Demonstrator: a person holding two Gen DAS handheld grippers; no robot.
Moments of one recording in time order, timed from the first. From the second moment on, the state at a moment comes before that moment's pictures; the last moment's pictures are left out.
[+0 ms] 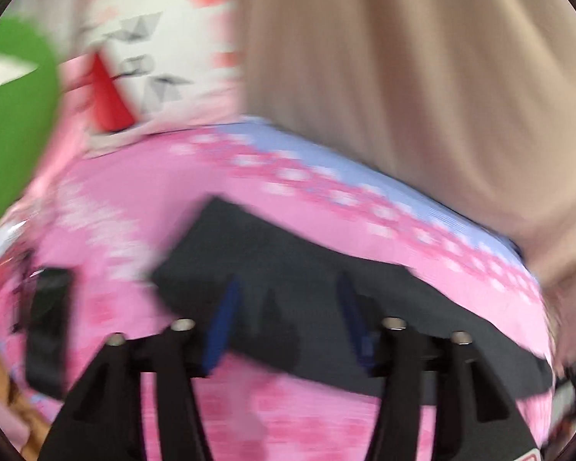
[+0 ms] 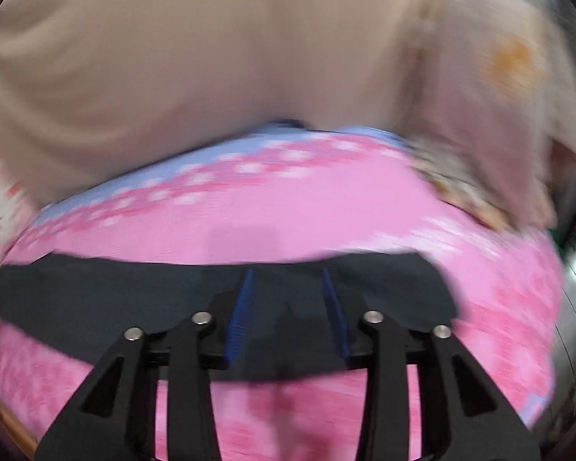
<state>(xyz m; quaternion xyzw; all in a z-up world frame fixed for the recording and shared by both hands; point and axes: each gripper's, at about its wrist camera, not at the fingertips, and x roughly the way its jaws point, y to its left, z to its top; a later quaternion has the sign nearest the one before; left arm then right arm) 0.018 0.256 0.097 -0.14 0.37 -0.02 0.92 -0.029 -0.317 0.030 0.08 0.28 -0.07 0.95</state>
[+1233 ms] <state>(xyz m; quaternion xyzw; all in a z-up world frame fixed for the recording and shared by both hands) -0.013 0.117 0.005 -0.03 0.34 -0.06 0.94 -0.052 -0.429 -0.003 0.15 0.26 -0.27 0.91</state>
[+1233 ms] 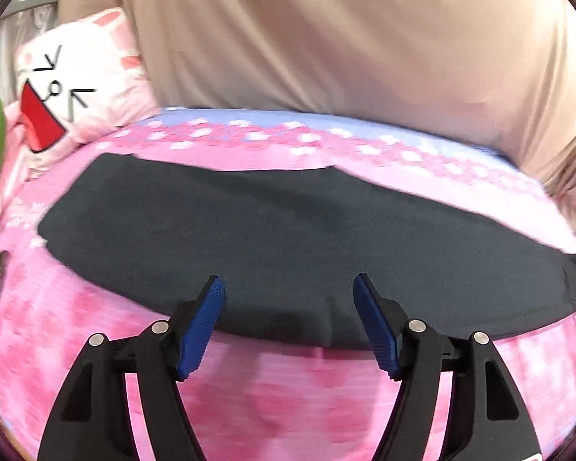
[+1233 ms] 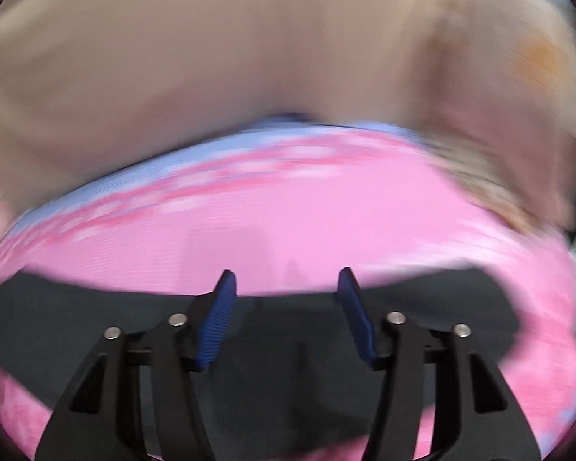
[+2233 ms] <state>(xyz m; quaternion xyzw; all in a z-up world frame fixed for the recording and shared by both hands) 0.008 0.026 -0.019 -0.03 0.41 -0.09 0.91 -0.110 -0.507 -0.045 0.18 0.32 -0.24 0.90</state>
